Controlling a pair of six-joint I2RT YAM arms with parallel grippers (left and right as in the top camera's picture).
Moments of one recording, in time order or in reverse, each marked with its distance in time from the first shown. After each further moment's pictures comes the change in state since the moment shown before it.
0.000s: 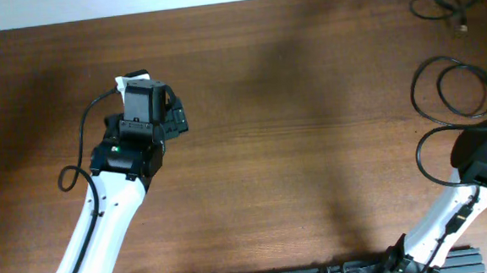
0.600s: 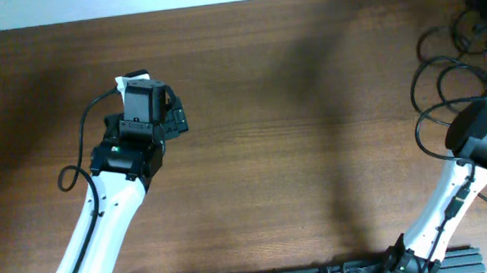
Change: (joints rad) left arm 0.000 0.000 0.000 0.000 0.000 0.000; right arm 0.005 0.206 -0.001 0.010 0.345 0.251
